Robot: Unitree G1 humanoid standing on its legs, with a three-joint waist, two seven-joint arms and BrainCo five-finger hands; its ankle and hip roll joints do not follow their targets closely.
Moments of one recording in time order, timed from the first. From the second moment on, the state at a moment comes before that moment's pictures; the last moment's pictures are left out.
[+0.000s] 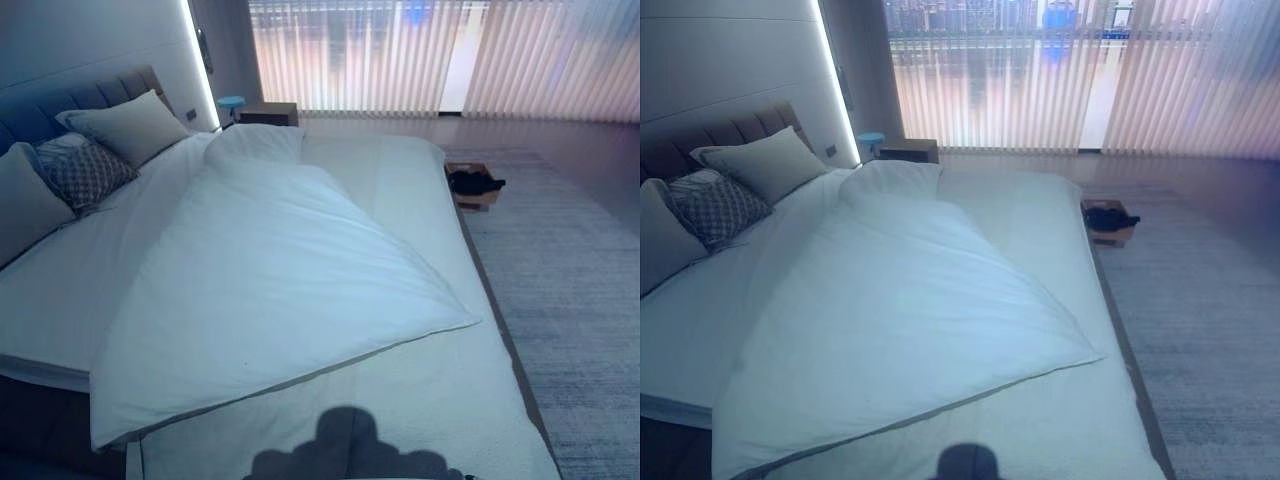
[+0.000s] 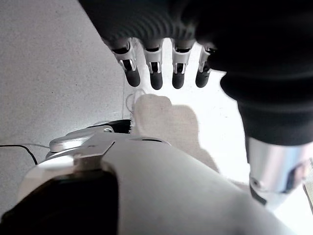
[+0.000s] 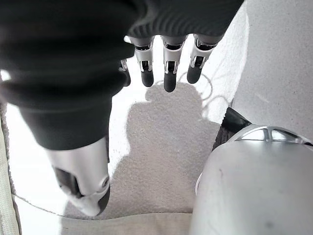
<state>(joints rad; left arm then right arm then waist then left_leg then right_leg) 0.07 0.19 -0.15 1.30 -0.14 -0.20 0.00 0.01 -0.25 0.20 1.31 0.19 -0.14 0.01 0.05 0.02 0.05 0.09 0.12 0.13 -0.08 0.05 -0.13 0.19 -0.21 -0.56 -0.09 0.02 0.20</state>
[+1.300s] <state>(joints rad) -0.33 0.22 -0.42 0.26 -1.16 -0.24 0.03 -0.37 -0.25 0.21 0.35 0.80 -0.23 -0.13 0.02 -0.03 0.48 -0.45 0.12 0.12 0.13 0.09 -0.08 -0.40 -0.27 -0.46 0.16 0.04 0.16</state>
